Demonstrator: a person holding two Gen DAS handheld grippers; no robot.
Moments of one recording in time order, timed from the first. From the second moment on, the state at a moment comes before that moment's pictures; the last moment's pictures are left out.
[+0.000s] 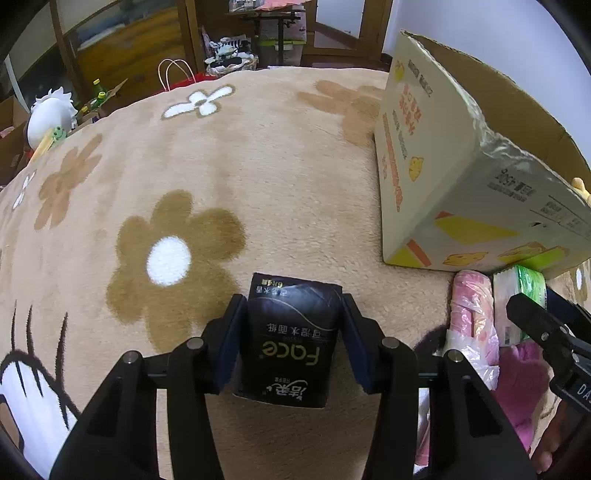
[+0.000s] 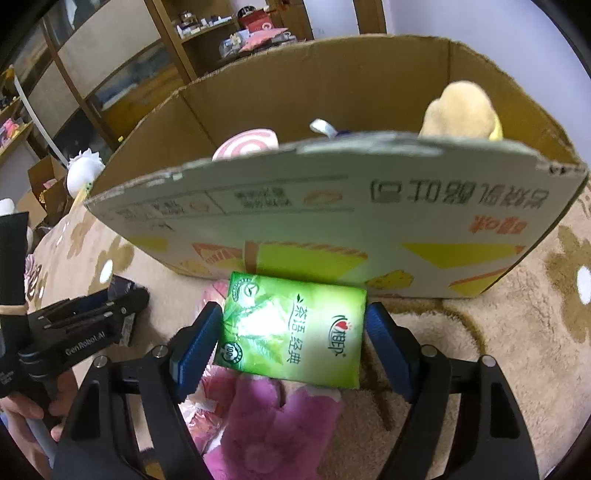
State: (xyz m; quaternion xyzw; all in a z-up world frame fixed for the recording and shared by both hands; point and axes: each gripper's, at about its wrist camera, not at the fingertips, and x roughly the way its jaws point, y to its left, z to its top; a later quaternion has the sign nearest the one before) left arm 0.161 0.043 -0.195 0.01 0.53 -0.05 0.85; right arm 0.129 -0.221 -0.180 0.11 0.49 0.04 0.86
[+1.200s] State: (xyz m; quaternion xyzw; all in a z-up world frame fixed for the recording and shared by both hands) left arm 0.111 0.025 -0.039 0.05 0.35 -0.03 0.94; right arm 0.088 -0.229 -0.100 0.11 0.42 0.02 0.90
